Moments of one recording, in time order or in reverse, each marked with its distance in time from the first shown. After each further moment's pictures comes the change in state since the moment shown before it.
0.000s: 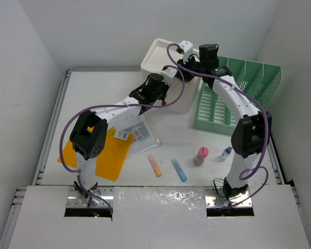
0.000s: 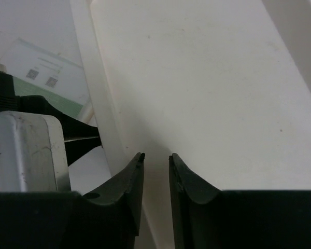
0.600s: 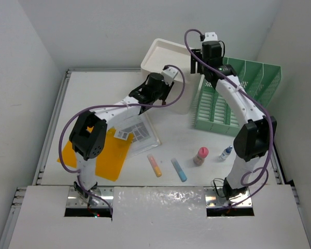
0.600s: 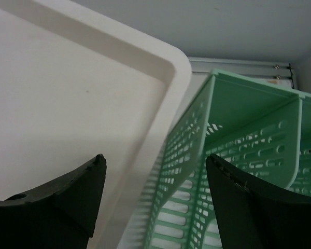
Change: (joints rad) left arm 0.000 -0.006 -0.002 -0.004 0.025 0.000; right arm 0.001 -0.075 0.016 -0.020 0.757 0.377
